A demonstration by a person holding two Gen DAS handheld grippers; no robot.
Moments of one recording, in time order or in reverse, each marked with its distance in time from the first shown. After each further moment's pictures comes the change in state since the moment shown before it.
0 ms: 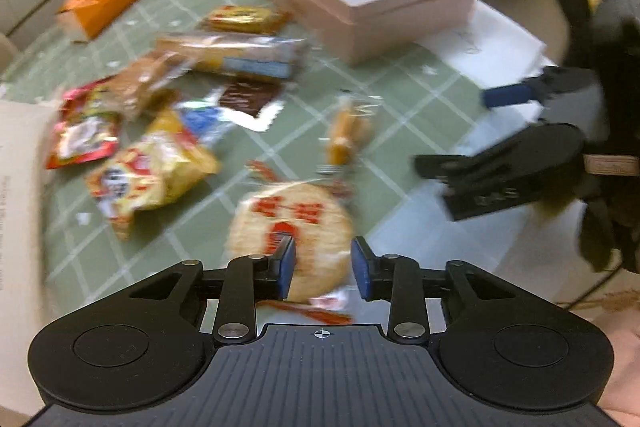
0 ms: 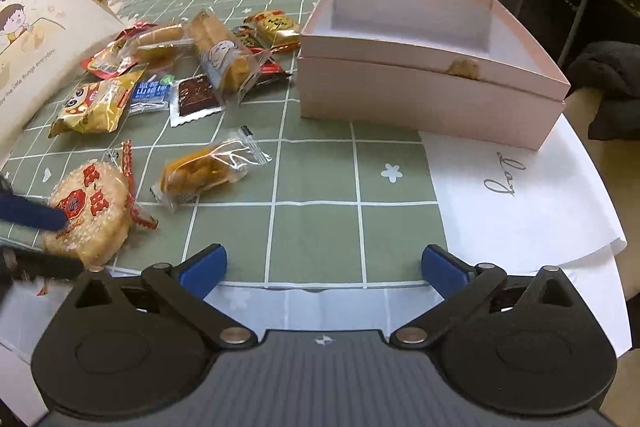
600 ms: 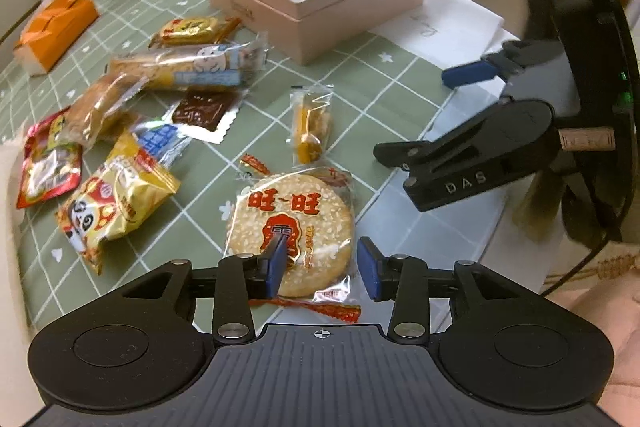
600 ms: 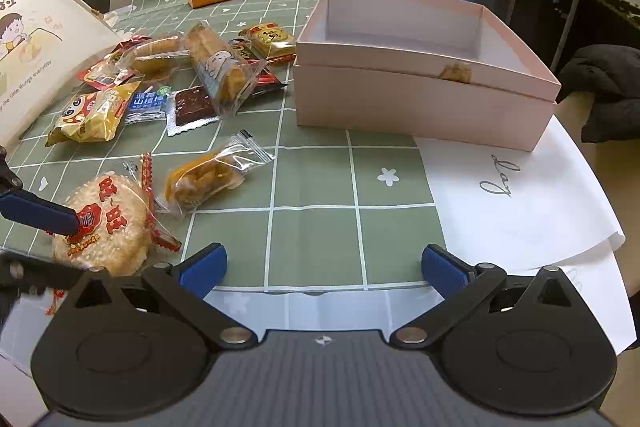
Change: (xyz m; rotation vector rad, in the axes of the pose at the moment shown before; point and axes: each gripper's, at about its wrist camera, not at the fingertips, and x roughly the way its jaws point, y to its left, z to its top) left arm 0.009 -0.016 0.000 0.147 -0.015 -0.082; right arm 0.000 0.001 -0.005 0.013 -0.047 -0.013
